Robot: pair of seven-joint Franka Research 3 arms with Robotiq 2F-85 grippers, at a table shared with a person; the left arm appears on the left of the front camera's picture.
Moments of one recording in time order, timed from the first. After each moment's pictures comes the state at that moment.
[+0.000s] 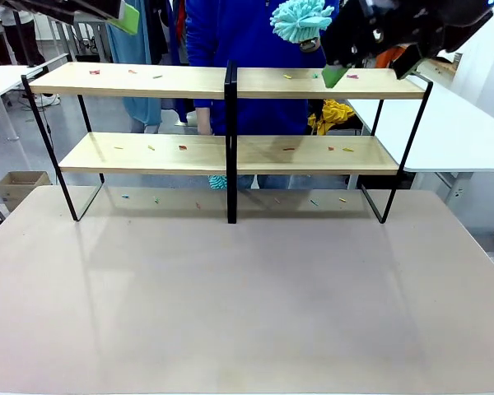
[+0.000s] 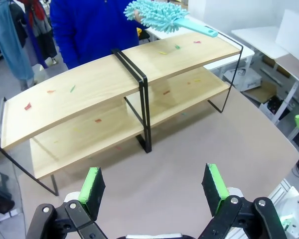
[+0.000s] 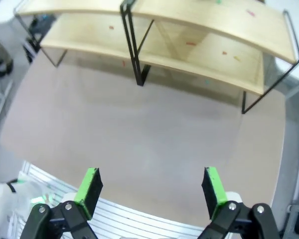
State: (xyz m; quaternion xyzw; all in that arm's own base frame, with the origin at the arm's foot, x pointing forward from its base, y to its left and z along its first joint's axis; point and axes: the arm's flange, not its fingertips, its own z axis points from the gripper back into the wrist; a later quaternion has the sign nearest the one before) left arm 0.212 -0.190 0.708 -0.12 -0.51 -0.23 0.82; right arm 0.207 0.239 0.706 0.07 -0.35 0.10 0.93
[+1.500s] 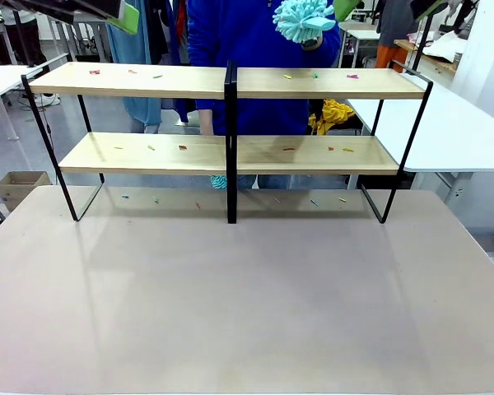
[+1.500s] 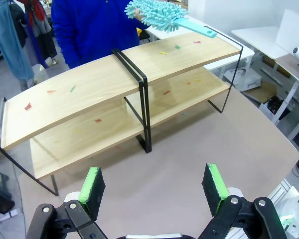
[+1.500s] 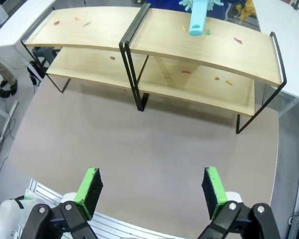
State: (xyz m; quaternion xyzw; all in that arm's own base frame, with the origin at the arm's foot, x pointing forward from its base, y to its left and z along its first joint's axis) left arm 0.212 -0.190 0.708 -0.12 -0.51 -0.23 0.82; right arm 0.220 0.229 0.746 0.08 -0.39 0.10 0.91
